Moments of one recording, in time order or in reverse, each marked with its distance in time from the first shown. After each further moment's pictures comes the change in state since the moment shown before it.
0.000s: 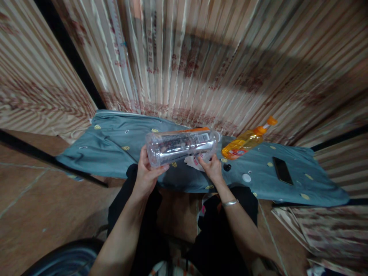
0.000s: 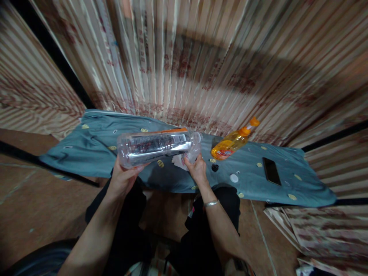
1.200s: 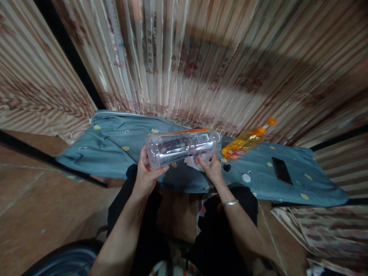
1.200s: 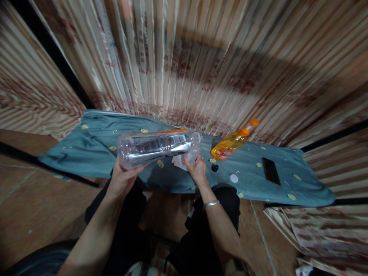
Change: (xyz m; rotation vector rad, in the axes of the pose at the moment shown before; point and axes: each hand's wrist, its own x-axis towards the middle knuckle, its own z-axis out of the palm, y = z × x) left_hand 0.000 -0.001 -0.002 0.001 0.014 0.003; right_hand -0.001 -0.007 -0.003 0.014 -0.007 0.021
